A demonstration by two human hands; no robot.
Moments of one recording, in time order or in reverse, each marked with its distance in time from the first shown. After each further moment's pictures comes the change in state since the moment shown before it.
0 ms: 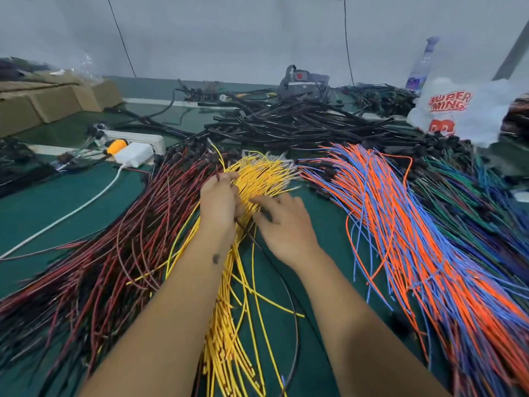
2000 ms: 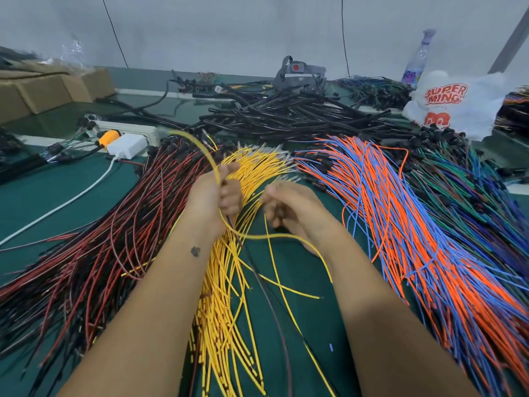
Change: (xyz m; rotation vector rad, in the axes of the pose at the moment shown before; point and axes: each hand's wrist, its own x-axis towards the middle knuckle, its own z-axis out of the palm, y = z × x) left_hand -0.013 0.016 -0.009 -0.162 -0.229 -0.256; right_hand -0.003 0.008 -0.034 1.025 -0.233 0.135
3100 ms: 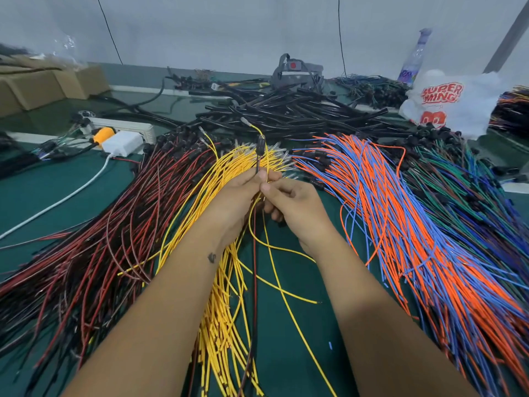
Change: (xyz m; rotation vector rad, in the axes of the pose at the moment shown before) left_hand -0.005 -0.023 0.012 0.395 -0.301 0.180; right_hand 0.003 0.007 0.008 -0.178 0.224 -0.115
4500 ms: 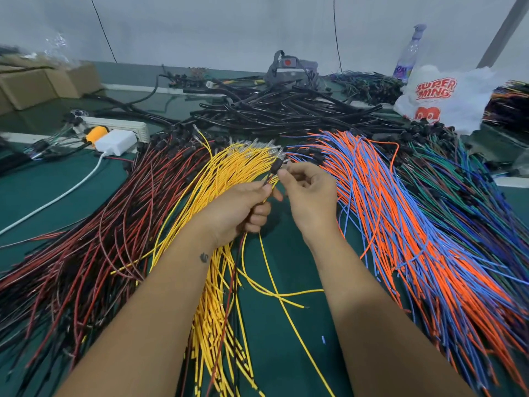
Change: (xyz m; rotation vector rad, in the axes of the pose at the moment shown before) left_hand -0.008 0.000 0.001 0.107 -0.228 -0.215; right_hand 0.007 0.001 -0.009 -0.007 0.417 -0.136
